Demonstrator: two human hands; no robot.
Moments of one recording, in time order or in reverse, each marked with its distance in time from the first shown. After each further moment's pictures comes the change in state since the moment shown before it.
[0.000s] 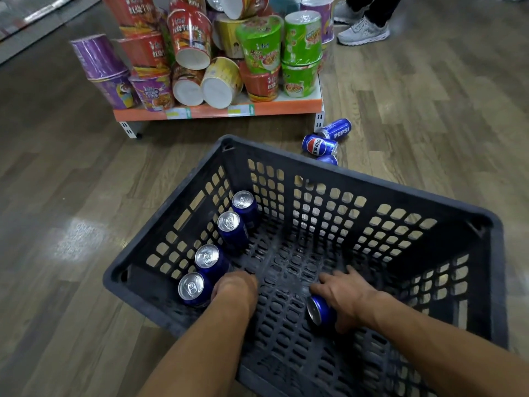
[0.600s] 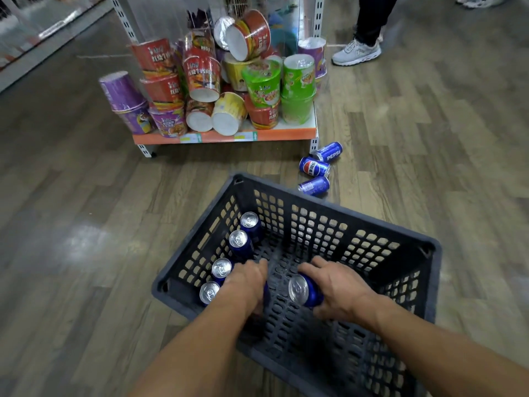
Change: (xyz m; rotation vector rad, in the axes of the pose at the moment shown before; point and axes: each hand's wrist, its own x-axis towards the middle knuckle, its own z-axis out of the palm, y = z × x) left_hand -0.124 -0.024 -0.068 -0.114 0.231 0.108; right_hand -0.111 -0.020 -0.109 0.377 0.348 0.026
